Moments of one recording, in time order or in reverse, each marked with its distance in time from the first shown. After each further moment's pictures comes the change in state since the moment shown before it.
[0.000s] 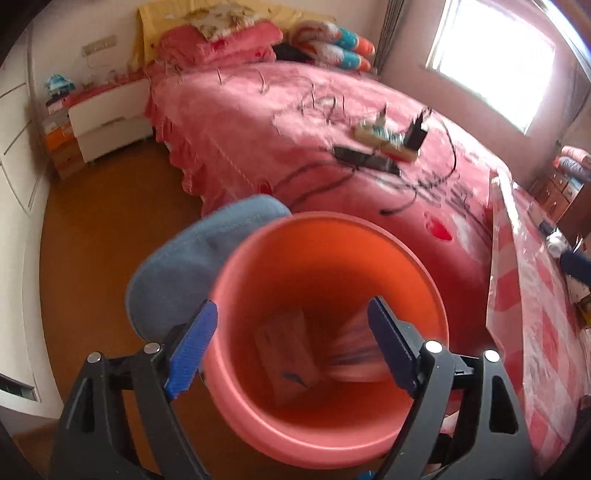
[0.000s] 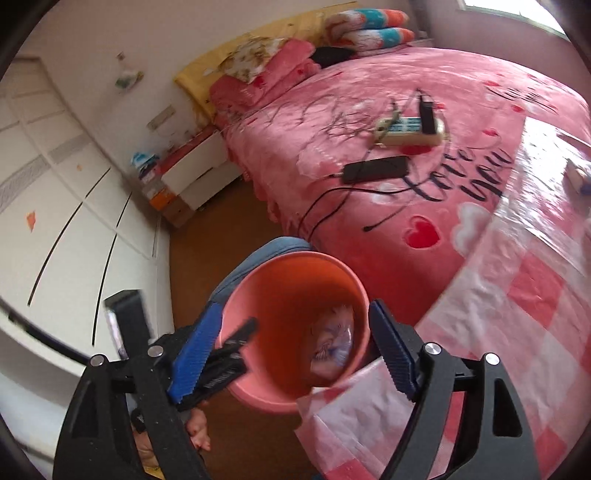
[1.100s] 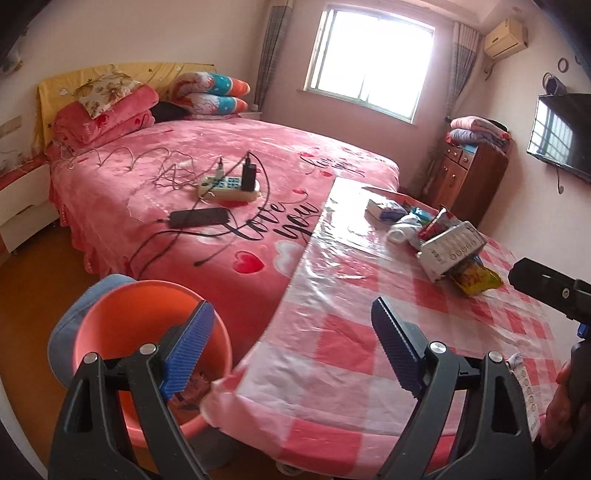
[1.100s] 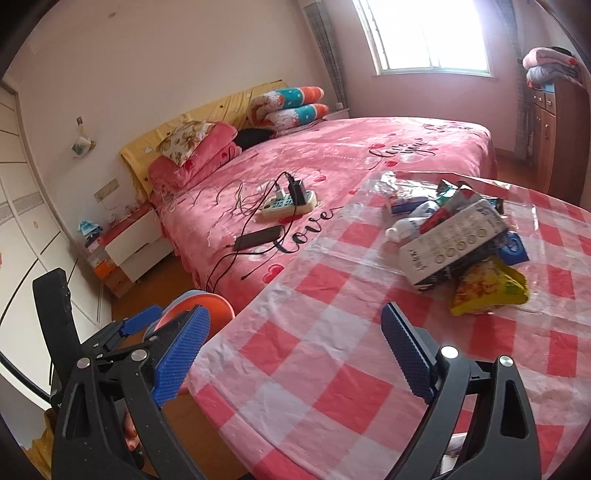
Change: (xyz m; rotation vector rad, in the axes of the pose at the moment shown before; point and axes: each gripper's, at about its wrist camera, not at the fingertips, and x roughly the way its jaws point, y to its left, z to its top) left arm -0.091 -0.168 -0.023 0.275 -0.140 -0.331; right arm -0.171 -0.092 -0.077 0.071 -0.330 -0.252
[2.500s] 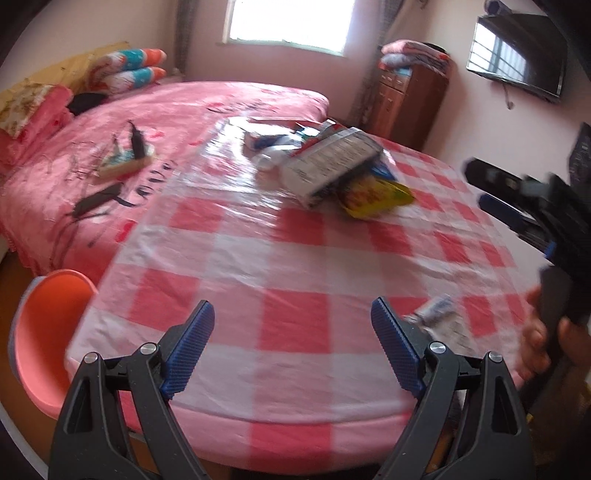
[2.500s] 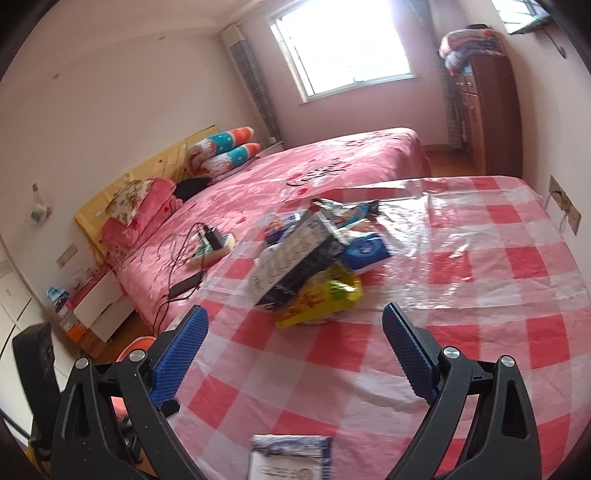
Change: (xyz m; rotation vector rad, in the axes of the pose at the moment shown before) left arm 0.020 -0.149 -0.030 0.210 0.243 -0.185; right arm -0.067 -0.146 -0.017 0.203 -0.149 -0.168
